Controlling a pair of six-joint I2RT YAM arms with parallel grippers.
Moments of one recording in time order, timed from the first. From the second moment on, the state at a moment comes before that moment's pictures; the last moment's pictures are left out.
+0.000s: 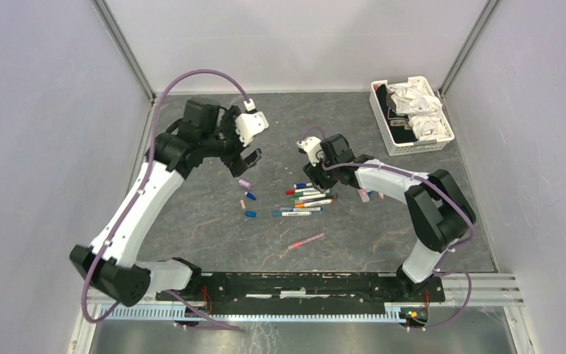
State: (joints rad) left arm -0.44 1.24 1.43 -0.83 0.32 0.63; right arm 0.57 1.69 1.02 -0.20 -0.11 -0.21
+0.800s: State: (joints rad) left arm -0.44 1.29 1.37 -0.95 0.35 0.64; right arm 0.57 1.85 1.22 -0.27 -0.23 -0.32
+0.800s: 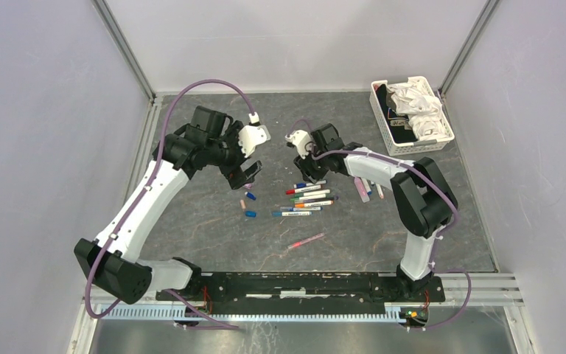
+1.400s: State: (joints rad) left arm -0.44 1.29 1.37 -0.95 0.34 0.66; right arm 0.58 1.91 1.20 -0.26 -0.24 -0.31
